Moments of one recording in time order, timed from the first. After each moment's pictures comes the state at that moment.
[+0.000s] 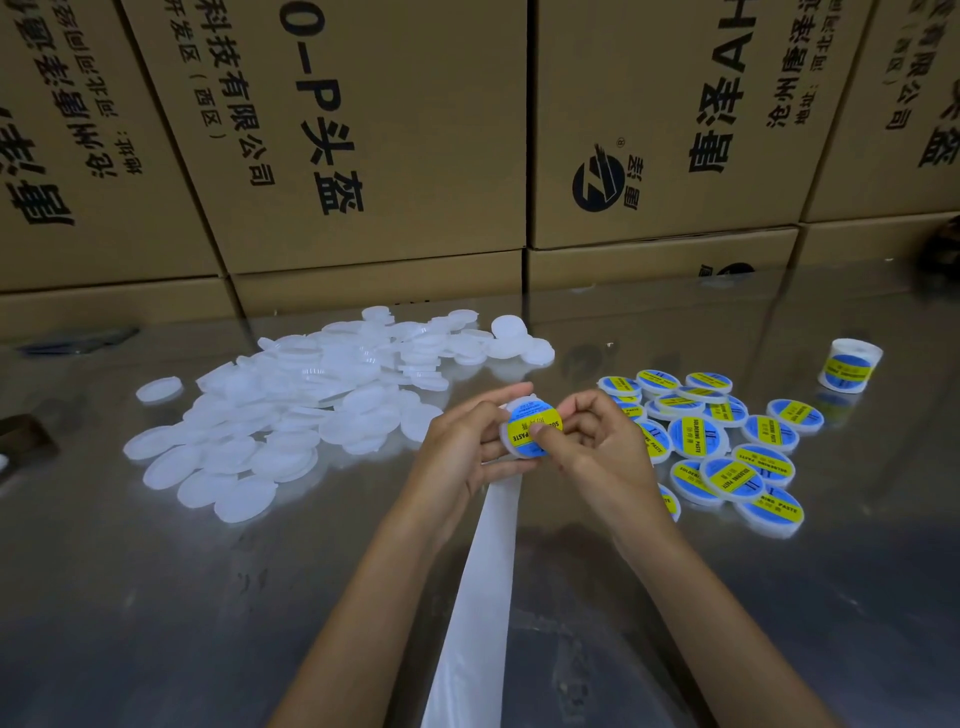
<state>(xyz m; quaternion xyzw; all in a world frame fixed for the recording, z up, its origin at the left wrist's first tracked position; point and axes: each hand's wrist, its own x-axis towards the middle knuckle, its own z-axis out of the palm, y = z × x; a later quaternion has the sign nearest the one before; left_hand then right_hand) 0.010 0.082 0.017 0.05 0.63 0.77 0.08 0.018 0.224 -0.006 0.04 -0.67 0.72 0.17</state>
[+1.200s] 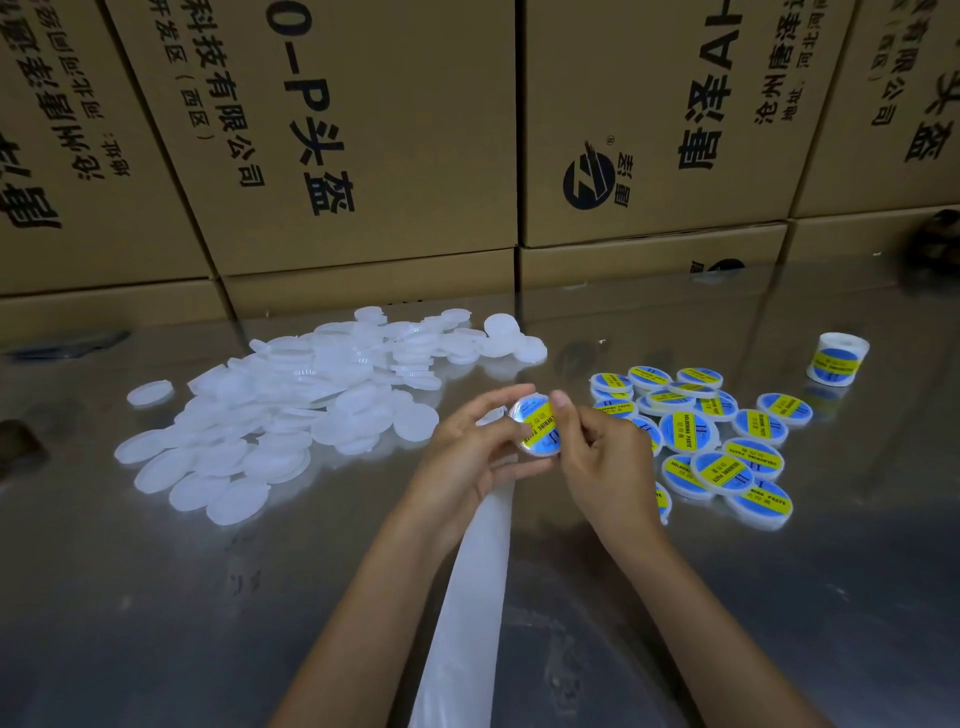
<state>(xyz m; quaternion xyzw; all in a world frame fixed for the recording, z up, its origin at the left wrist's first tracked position) 0.015 0.090 0.013 0.09 0.56 0.81 0.12 0.019 0.231 -0.018 0.02 -0.81 0.50 0.32</state>
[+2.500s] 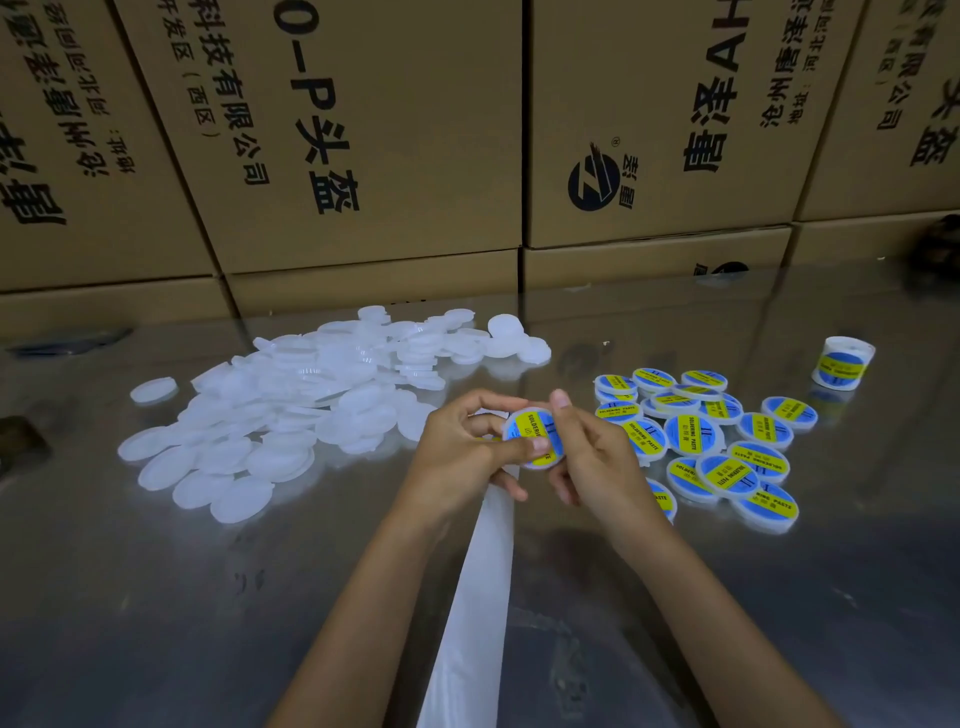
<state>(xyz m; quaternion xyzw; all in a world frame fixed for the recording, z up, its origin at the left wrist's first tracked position) 0.016 0.080 0.017 0.10 0.70 0.71 0.01 0.022 0.226 -0.008 0.09 -0.71 0.69 0.13</state>
